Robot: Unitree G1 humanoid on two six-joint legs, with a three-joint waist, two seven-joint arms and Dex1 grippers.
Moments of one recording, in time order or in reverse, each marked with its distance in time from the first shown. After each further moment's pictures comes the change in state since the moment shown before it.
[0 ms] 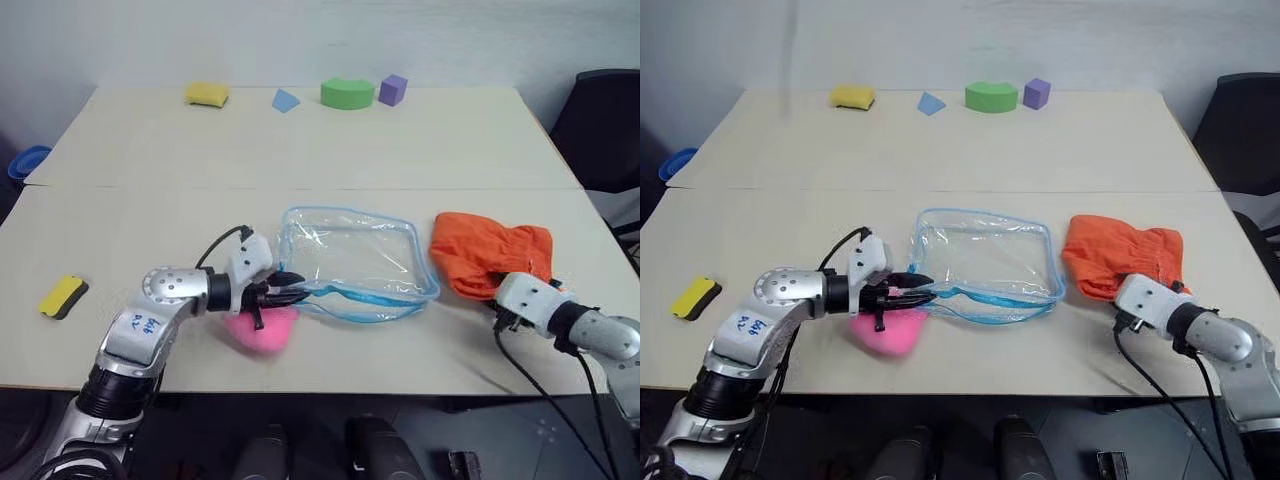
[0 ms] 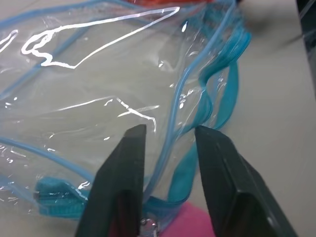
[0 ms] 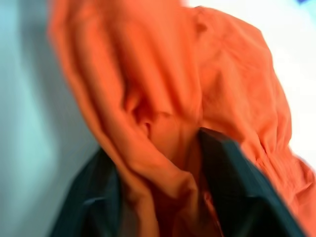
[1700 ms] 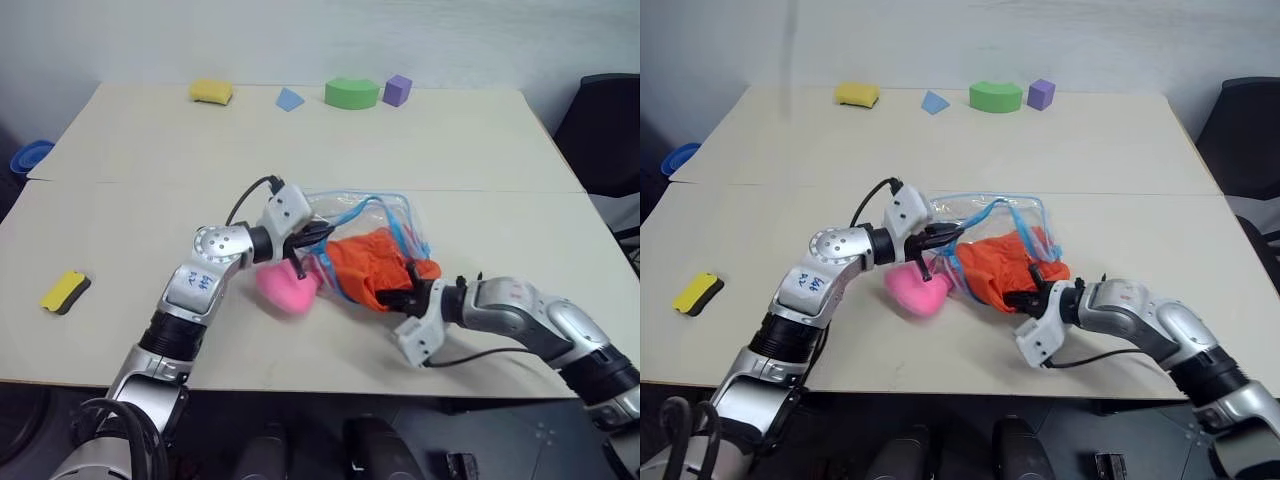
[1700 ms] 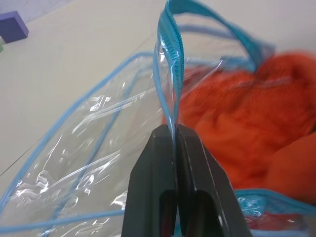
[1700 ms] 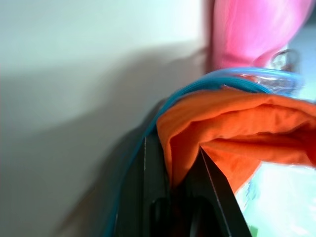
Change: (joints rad) left arm -0.288 -0.182 -0.168 0.460 0.260 -0.361 0.234; right arm -0.454 -0.073 0.581 0.038 -0.587 -0.802 -0.142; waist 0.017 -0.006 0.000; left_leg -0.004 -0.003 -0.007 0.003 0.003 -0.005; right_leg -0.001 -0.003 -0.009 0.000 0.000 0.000
